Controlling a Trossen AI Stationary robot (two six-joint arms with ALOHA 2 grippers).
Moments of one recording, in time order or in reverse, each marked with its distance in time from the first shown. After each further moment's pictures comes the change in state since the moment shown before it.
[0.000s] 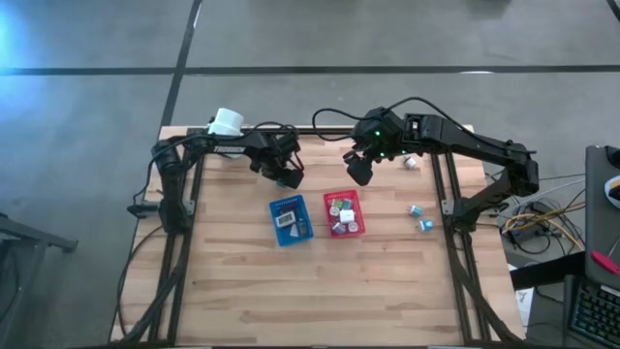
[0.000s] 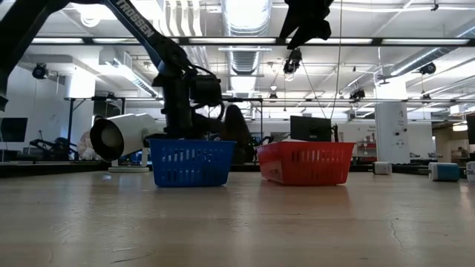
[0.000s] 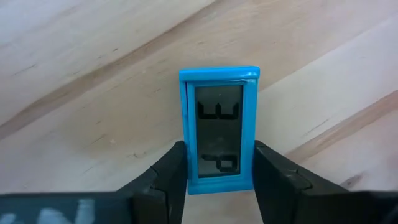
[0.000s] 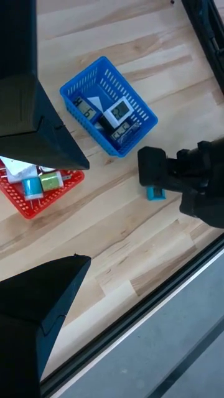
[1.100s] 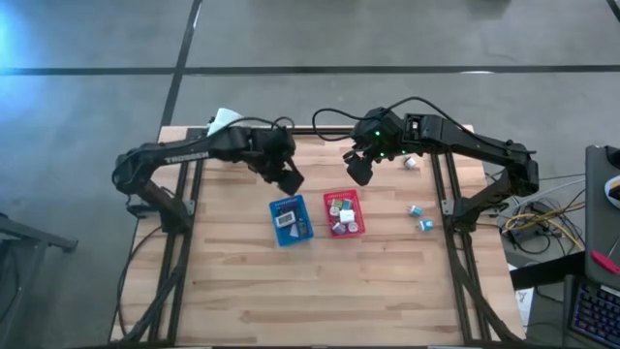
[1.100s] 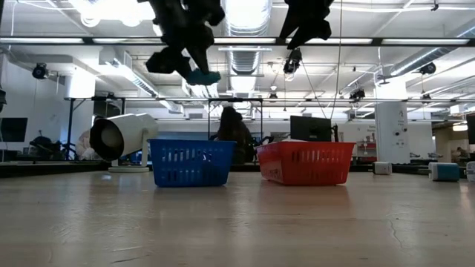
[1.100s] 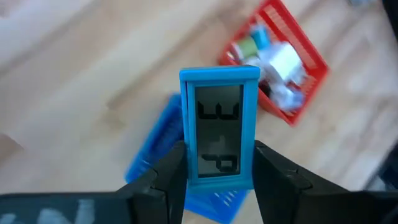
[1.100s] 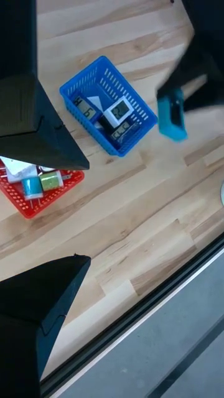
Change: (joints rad) left arm -0.218 -0.323 0.248 -0.310 0.056 -0.073; right arm 0.000 0.000 0.000 0.000 0.002 0.000
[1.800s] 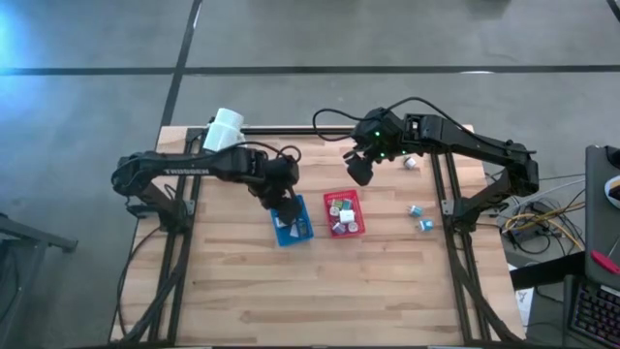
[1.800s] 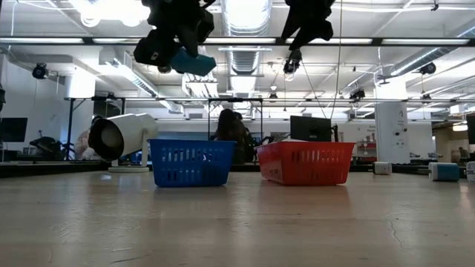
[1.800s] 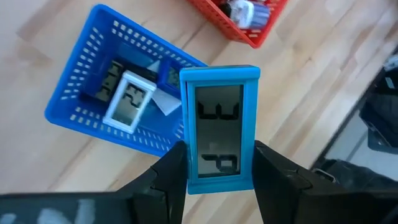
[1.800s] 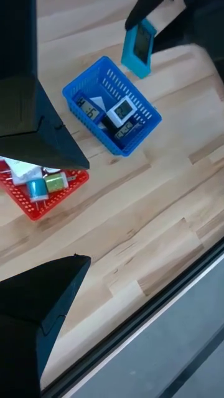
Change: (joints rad) left arm -0.195 0.001 -0.014 -0.036 0.086 -0.095; right arm 0.000 0.000 0.000 -0.014 -0.002 0.026
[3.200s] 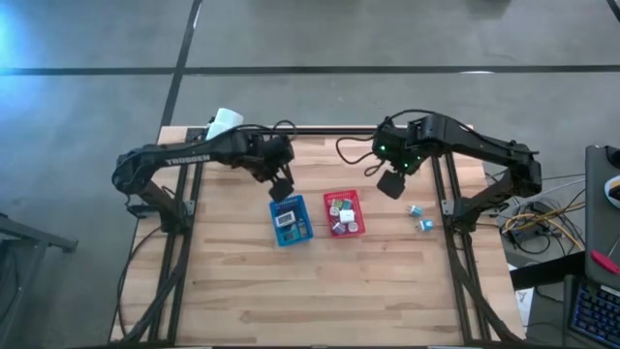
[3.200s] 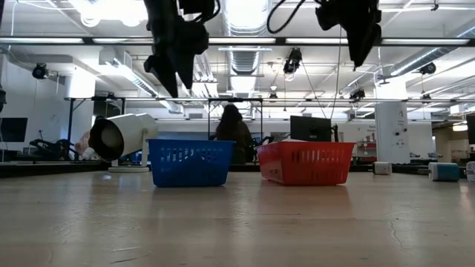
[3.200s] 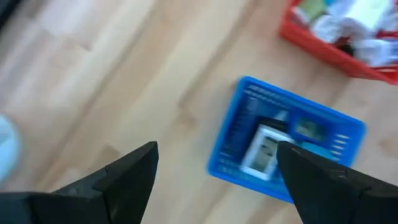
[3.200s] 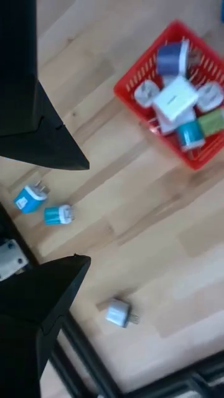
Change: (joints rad) left arm 0.156 0.001 -0.002 -0.080 -0.303 0.363; right arm -0.010 -0.019 -0.024 -0.540 -0.009 0.052
